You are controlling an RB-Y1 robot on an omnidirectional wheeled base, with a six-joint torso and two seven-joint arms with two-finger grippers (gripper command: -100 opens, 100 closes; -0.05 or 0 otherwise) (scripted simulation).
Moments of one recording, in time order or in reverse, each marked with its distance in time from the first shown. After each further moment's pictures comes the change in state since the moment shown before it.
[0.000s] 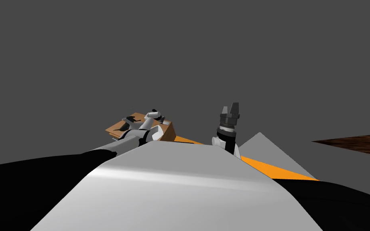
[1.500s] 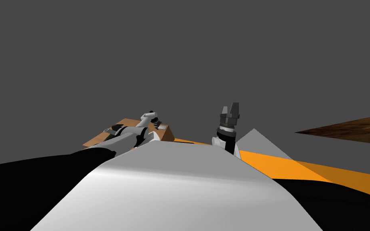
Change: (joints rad) left arm -0.065 0.081 0.004 0.248 0.015 0.216 -0.096; right arm 0.000 0.000 0.000 0.000 0.000 0.000 0.000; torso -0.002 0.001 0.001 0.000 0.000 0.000
